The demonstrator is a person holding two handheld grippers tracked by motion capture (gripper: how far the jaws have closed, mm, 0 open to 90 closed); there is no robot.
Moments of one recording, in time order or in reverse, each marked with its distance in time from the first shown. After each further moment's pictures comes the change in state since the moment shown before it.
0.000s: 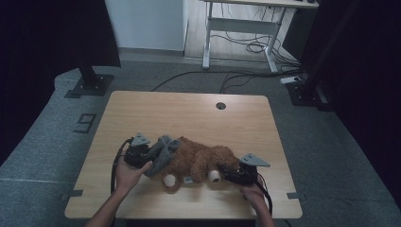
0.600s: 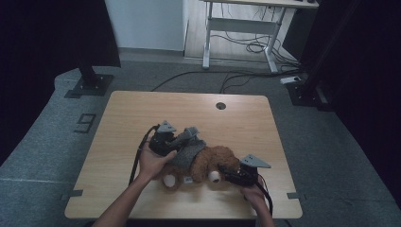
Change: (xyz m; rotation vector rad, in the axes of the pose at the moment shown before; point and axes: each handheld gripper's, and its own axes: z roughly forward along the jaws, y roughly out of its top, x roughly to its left) left arm -0.055 0.066 0.042 -0.005 -0.142 0.065; right arm 0.000 -0.003 -0.002 -0.016 0.006 -0.008
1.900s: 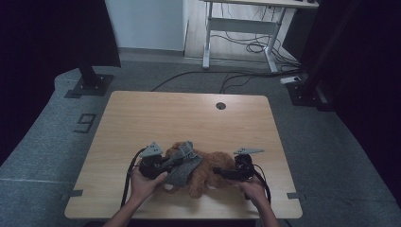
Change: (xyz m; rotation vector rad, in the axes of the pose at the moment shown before) left arm -0.010 -0.065 -0.029 -0.137 -0.134 -0.051; right arm -0.002 0.026 0.013 0.298 0.182 0.148
